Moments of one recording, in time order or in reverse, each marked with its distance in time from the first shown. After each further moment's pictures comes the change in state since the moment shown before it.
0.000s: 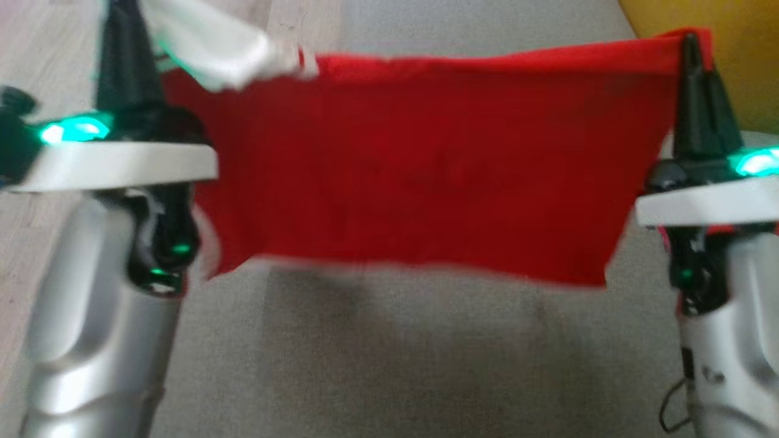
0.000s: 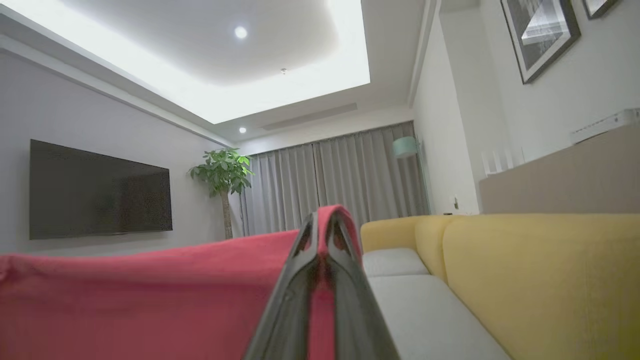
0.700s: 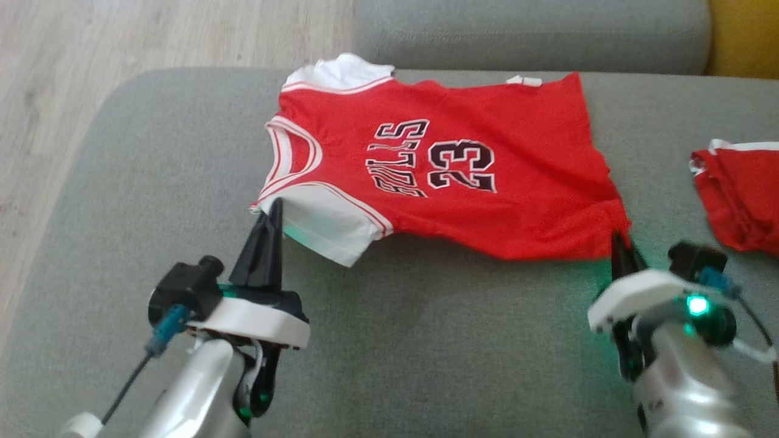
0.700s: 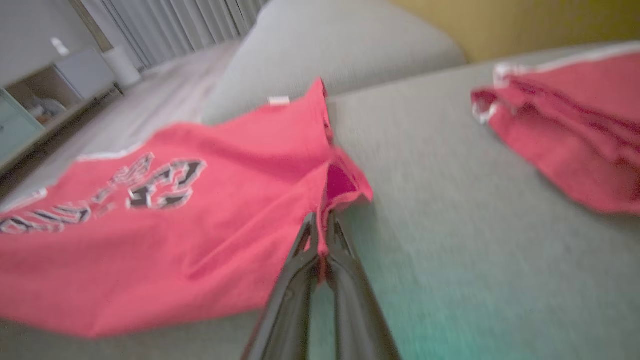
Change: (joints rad) left arm 0.265 -0.034 -0.237 0.334 0.200 -0.053 -0.136; right arm -0.058 0.052 -0.125 0.944 -0.155 0.000 -0.107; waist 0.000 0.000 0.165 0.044
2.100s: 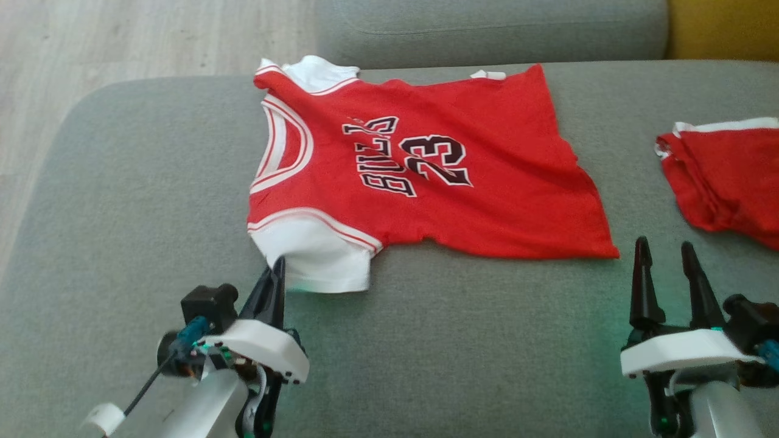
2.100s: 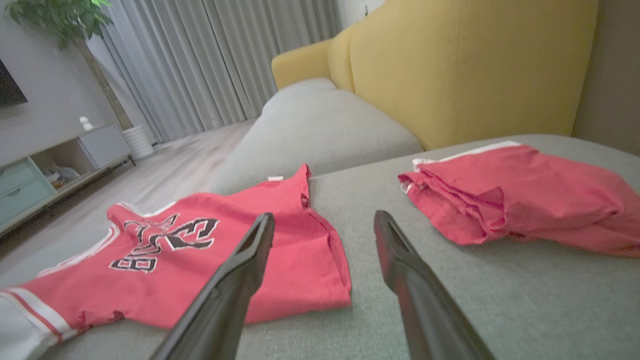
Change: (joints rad) left arm -0.021 0.038 -0.160 0.205 -0.202 0.070 0.081; right arm 0.387 0.009 0.029 -0.691 0.085 0.000 -0.030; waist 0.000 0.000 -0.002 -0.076
